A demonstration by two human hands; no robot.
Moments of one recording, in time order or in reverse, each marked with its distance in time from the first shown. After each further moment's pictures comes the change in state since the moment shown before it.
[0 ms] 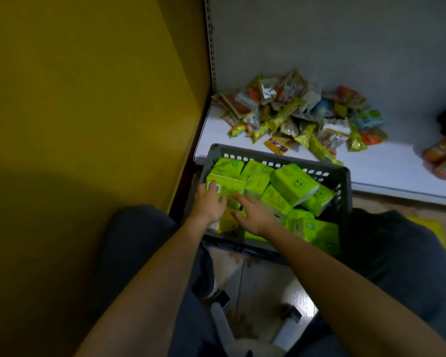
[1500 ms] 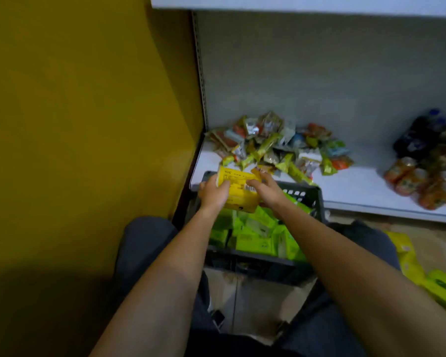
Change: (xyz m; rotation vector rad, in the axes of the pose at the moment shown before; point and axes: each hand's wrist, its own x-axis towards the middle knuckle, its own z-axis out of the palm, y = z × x) left_hand -0.061 0.085 -0.045 -0.546 0.224 -0.021; right_hand -0.054 -0.033 -0.111 0.884 0.313 0.296
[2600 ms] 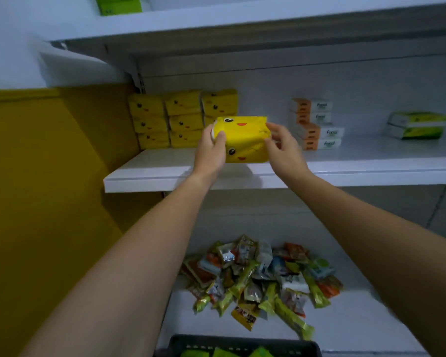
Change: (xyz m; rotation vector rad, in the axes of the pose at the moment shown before) left_hand 0.118 0.393 -0.016 -0.248 0.059 0.788; right_hand 0.061 -0.331 -0.185 -0.114 0.488 -0.844
